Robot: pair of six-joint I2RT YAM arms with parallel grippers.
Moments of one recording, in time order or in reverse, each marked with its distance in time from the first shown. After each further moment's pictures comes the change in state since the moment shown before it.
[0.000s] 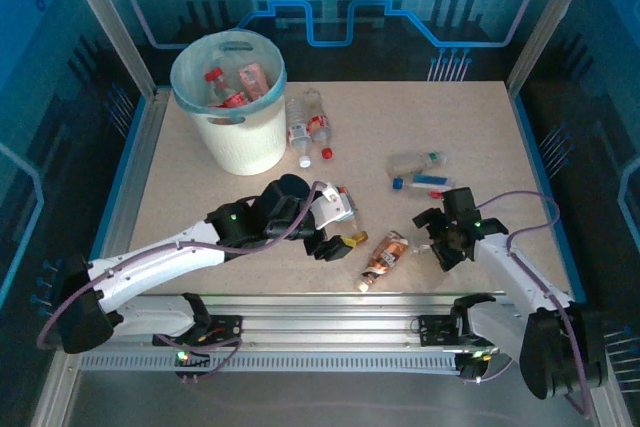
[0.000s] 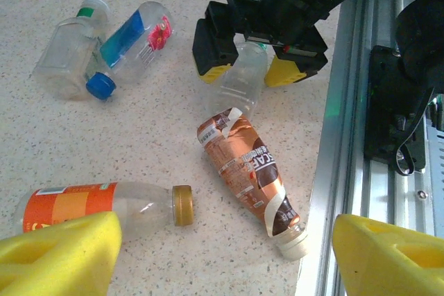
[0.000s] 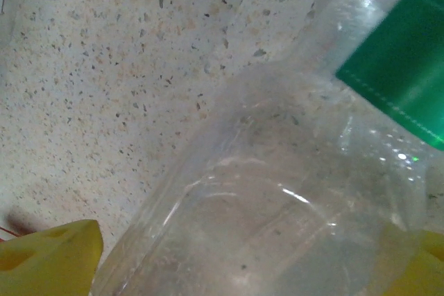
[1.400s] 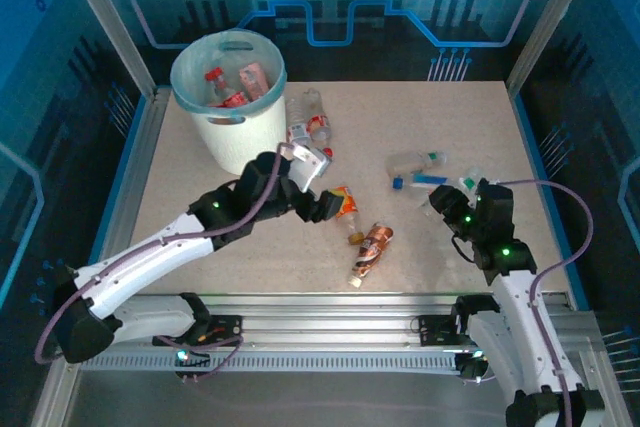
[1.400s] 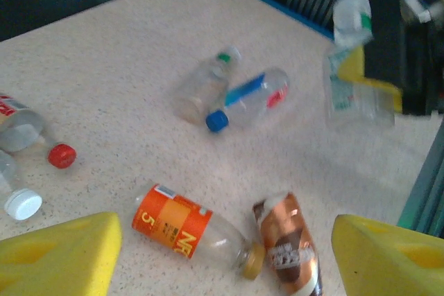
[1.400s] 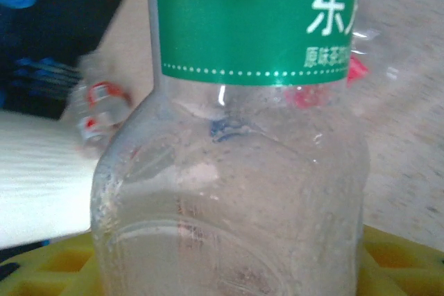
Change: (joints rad) left arm 0.140 -0.046 0.082 0.024 -0.187 -0.290; right arm -0.134 -0.381 0.030 0.181 -0.125 -0.368
